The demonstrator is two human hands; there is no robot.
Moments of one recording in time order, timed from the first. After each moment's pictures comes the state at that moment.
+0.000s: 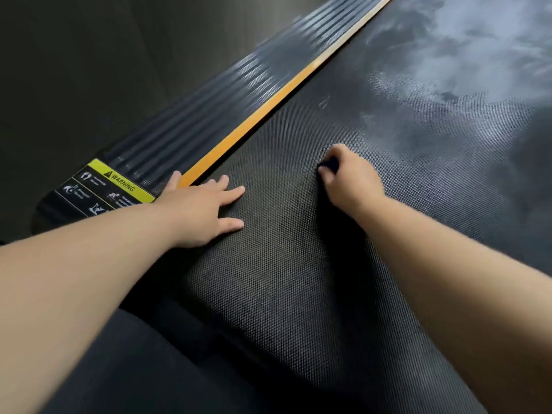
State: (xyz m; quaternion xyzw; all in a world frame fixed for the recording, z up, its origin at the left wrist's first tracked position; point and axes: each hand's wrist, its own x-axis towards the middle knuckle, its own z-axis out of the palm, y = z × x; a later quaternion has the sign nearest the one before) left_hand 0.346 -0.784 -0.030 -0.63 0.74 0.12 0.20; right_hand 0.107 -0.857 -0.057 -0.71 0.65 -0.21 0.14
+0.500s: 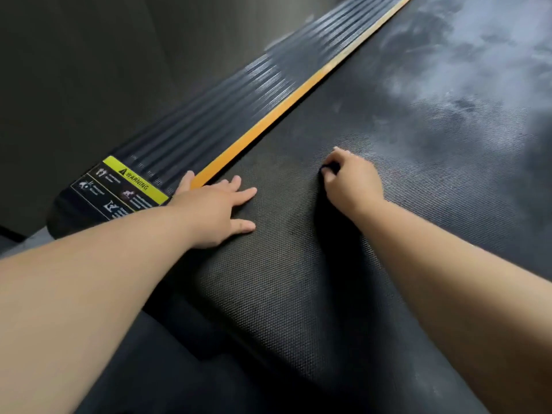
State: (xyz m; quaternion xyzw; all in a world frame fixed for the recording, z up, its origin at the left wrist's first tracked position) left_hand 0.345 -0.784 -0.029 -0.65 0.73 0.13 0.18; right_hand 0.121 -0.866 -0.059 -0.72 0.65 -0.21 0.15
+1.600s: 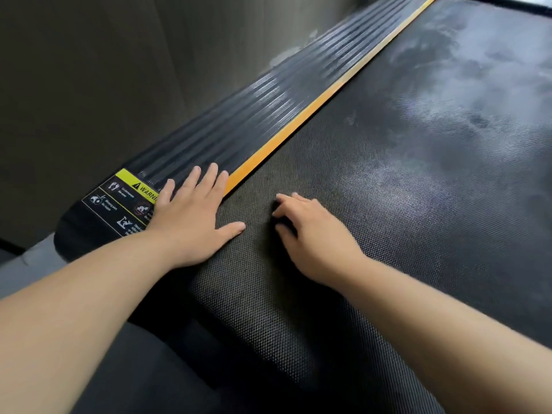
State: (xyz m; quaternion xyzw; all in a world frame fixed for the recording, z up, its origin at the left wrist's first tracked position) left_hand 0.392 -0.780 -0.048 -0.71 0.70 0.05 0.05; right_hand 0.184 -0.801 -0.067 -0.85 0.46 -0.17 0.18
